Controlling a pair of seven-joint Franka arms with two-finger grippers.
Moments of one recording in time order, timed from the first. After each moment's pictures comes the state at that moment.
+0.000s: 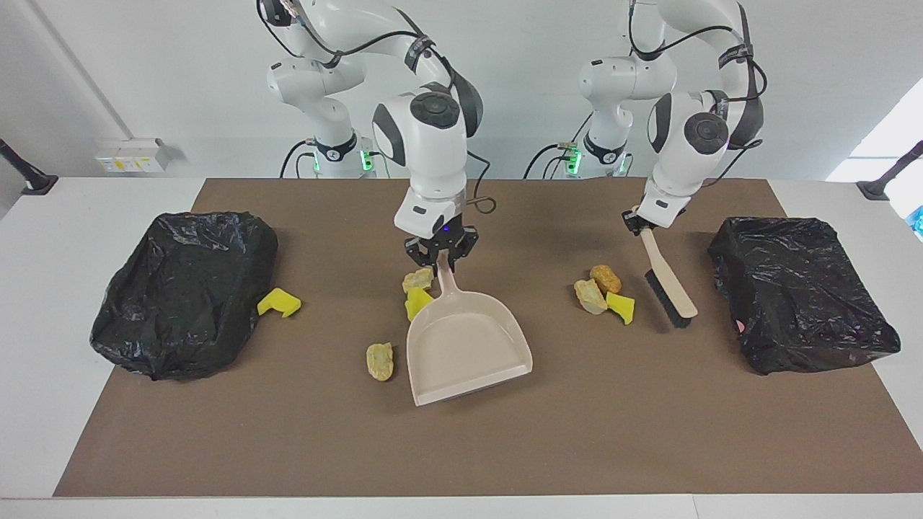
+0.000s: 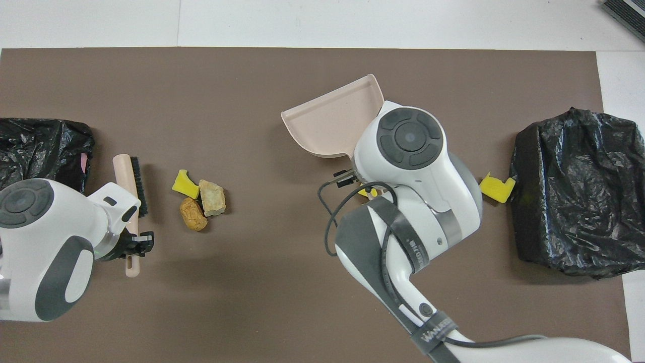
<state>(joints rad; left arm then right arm) 0.04 -0.17 -0.16 -2.36 0.04 1.97 -0.29 0.40 0.27 0.08 -1.67 -0.06 1.98 0.10</state>
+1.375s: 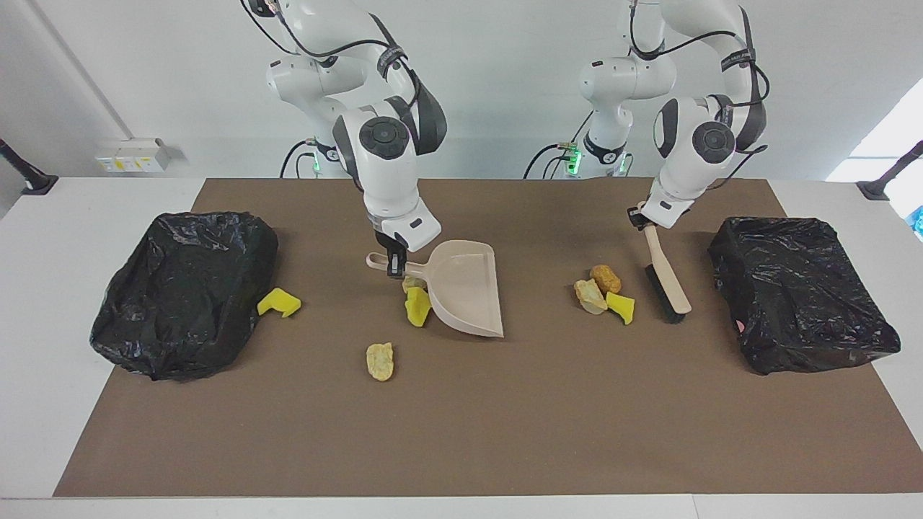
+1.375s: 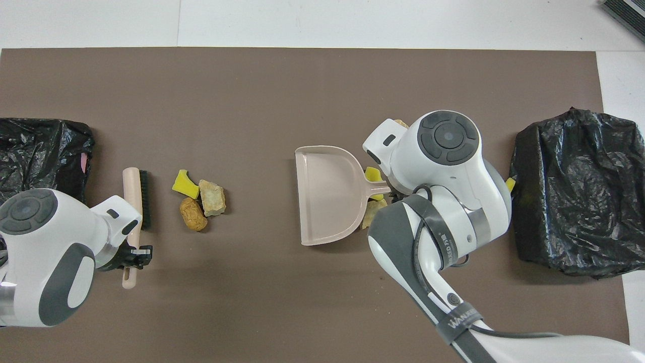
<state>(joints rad) 0.05 -0.18 -0.17 -2.41 0.04 1.97 -0.19 0.34 0.22 0.08 -1.83 -0.05 2.02 -1.16</state>
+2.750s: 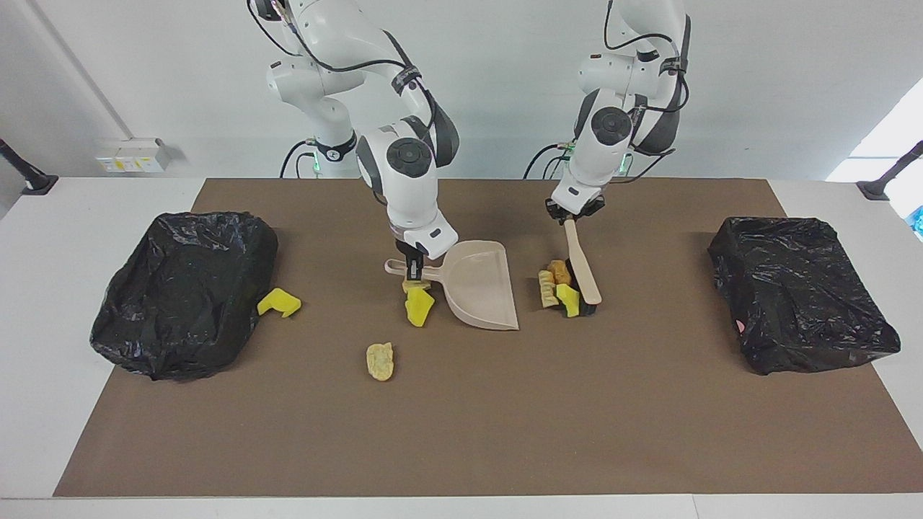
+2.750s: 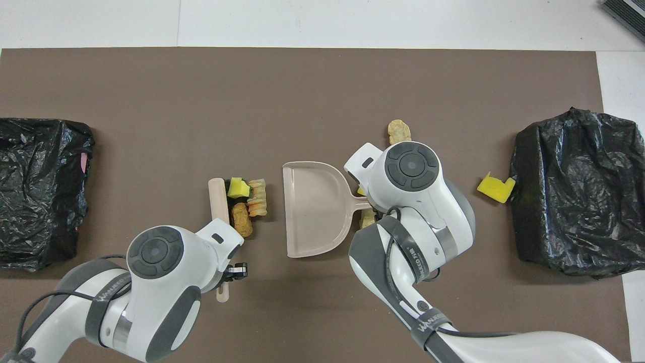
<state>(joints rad) -0.37 -0.18 -0.18 -2.45 -0.16 2.12 -0.47 0.39 0.24 0.08 -1.92 -0.05 2.10 -1.06</state>
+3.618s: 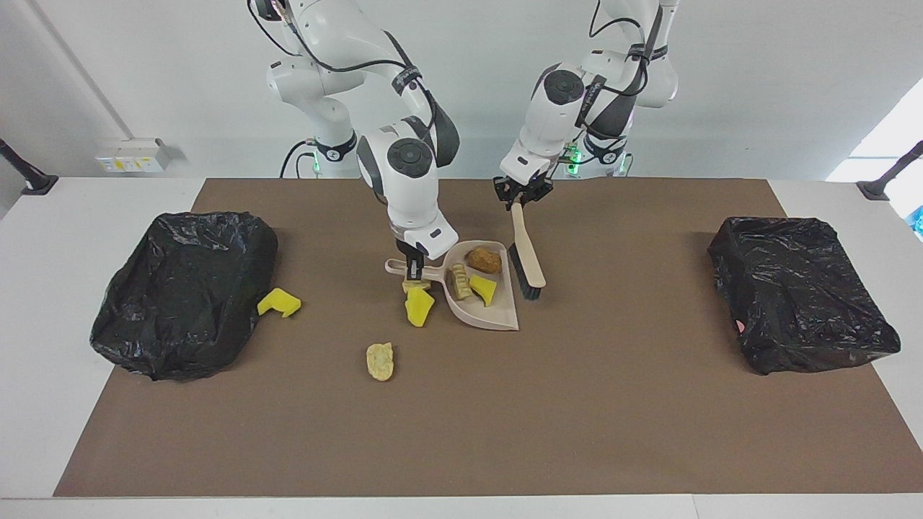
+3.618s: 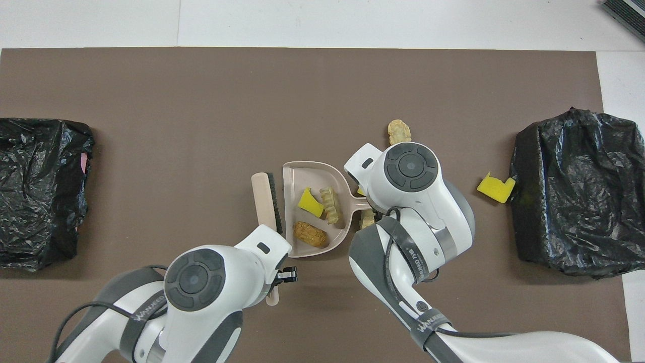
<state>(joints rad) -0.50 -0.18 -0.16 -2.31 -0.24 2.11 -0.61 0.39 0.24 0.08 -1.92 -0.05 2.10 -1.05</state>
